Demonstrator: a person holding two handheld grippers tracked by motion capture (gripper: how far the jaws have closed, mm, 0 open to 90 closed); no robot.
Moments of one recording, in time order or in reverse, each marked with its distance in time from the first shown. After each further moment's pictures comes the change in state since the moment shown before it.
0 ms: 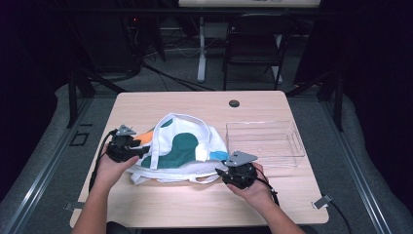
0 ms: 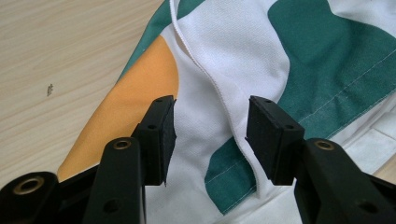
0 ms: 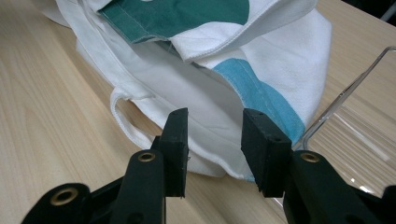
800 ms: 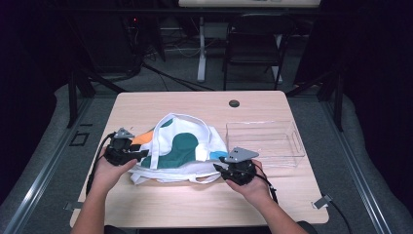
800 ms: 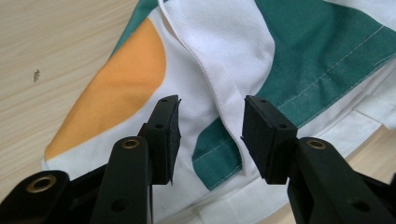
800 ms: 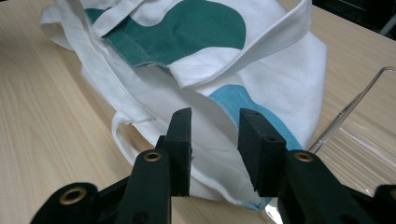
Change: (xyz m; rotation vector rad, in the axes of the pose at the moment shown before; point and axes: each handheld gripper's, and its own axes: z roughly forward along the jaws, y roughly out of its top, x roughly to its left) left arm -0.005 -0.008 -0.006 0.028 -0.033 -0.007; right arm -0.005 0.008 0.002 -0.056 0.018 0.025
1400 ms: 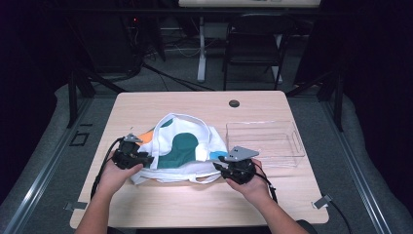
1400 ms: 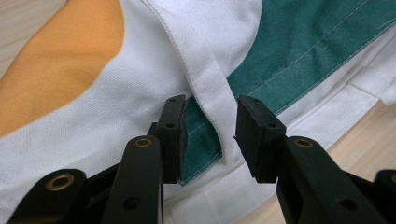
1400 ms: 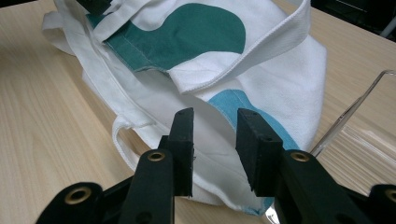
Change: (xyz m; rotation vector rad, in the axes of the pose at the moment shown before) left arm -0.007 -0.006 0.024 0.105 -0.064 0.008; right arm -0.001 0.002 0.001 -0.010 0.008 0.006
